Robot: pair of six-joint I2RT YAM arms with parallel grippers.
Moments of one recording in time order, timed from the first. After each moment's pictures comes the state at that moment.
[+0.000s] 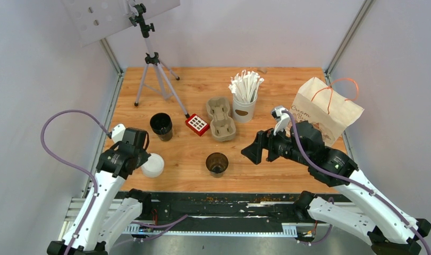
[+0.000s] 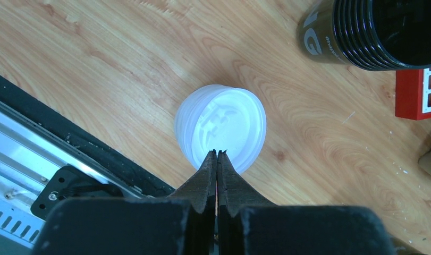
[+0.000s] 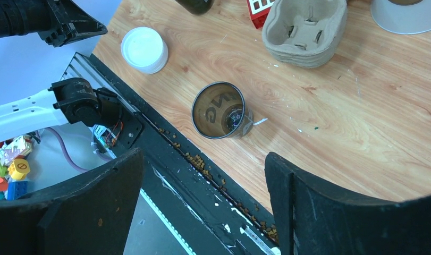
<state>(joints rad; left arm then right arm) -0.27 0.73 0.81 -1.11 -0.44 -0.88 0.82 0.76 1.01 -0.67 -0.09 0.48</state>
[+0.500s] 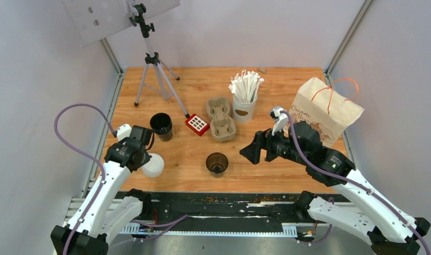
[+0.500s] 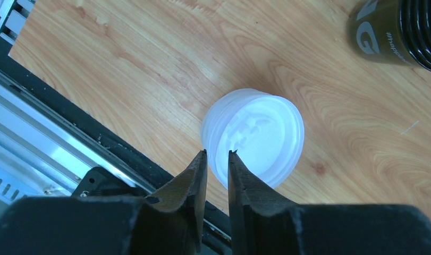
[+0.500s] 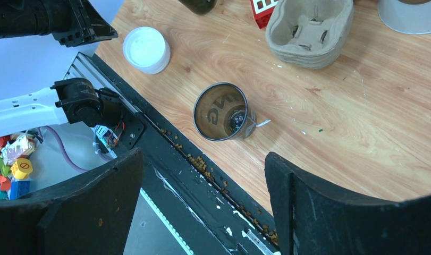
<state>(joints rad) -0.27 0.81 0.77 -1.10 -0.51 -0.83 0.82 0.77 0.98 -0.64 -0.11 0.48</state>
